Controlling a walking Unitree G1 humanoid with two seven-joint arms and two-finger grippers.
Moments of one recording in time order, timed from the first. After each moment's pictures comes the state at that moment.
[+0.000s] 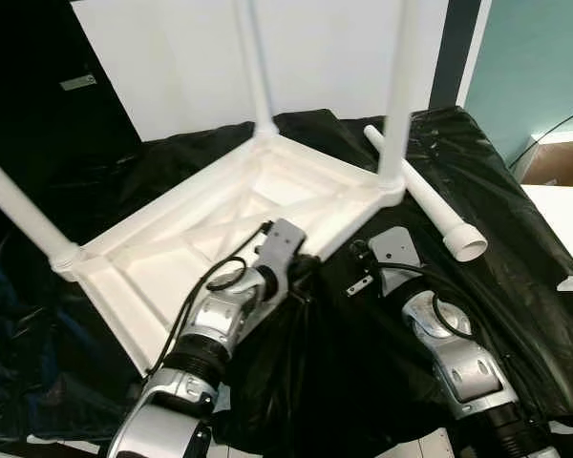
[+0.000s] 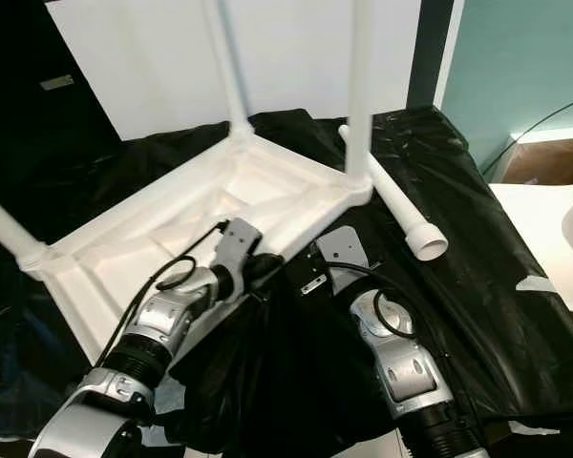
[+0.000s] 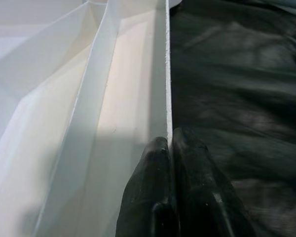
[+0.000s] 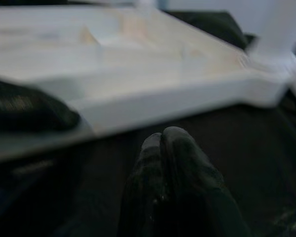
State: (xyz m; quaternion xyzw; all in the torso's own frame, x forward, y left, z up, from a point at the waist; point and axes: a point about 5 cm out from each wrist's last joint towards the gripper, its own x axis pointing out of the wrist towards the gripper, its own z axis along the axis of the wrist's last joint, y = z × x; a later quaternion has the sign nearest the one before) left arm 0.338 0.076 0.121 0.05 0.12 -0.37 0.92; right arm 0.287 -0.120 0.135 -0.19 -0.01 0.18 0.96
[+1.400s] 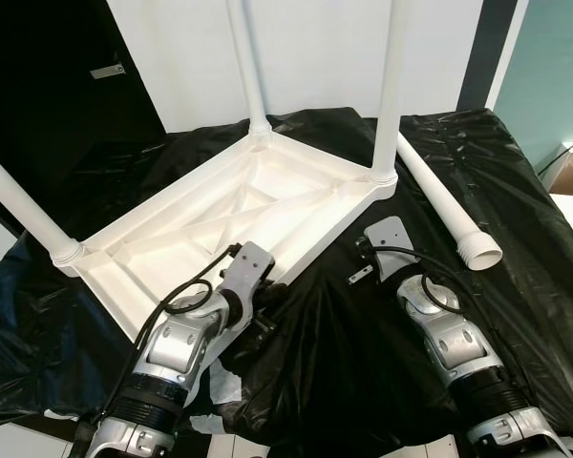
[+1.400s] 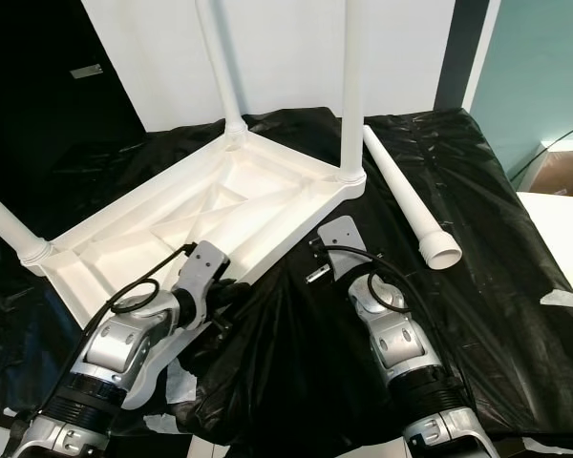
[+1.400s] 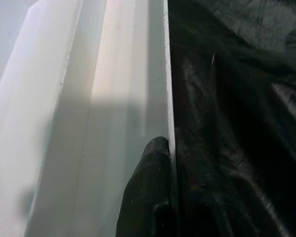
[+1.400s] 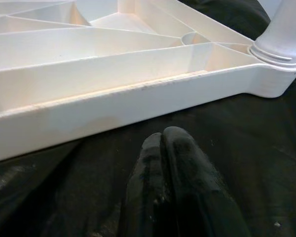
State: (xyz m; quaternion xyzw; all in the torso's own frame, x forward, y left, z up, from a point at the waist) left arm 0.298 0.102 0.110 0.08 0.21 -0.39 0.89; right arm 0.319 -0.121 0.126 -0.21 0.03 0.16 0.96
